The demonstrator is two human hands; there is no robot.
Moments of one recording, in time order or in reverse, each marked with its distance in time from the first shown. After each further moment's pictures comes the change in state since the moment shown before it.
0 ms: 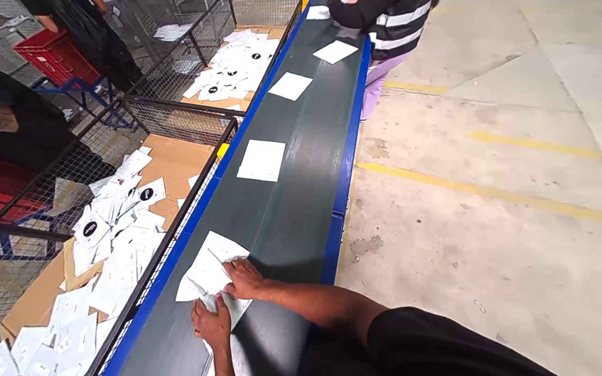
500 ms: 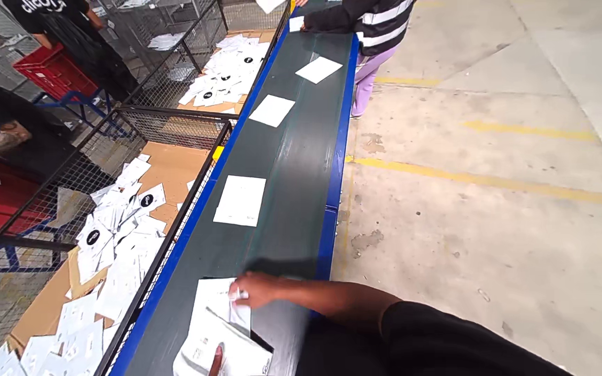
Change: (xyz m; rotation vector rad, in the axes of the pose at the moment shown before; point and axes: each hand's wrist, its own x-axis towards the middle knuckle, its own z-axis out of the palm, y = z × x) left_hand -0.092 -0.068 -0.079 -1.001 -0.371 -0.445; right_hand -0.060 0.008 -0.029 0.239 -0.103 -0.307
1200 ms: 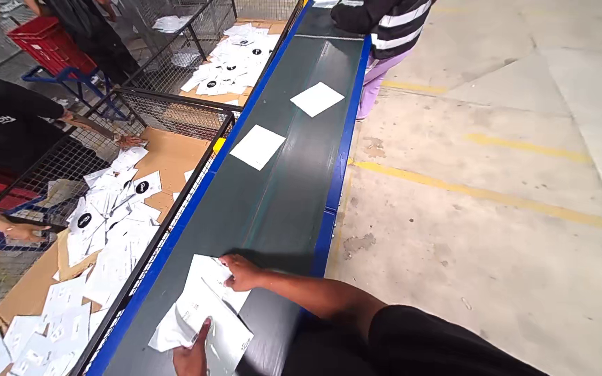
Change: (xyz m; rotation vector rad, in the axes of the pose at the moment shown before) left_hand 0.027 0.031 0.034 0.297 0.235 0.193; right_hand 0.035 0.020 0.005 0.044 0.079 0.214
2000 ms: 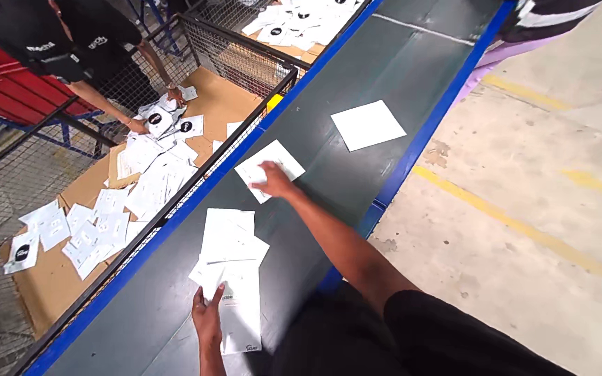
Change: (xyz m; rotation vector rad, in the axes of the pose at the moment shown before) left_hand -0.028 -0.049 -0.038 -0.151 0.128 -0.122; right_hand 0.115 0.008 -0.106 -0.258 0.204 0.065
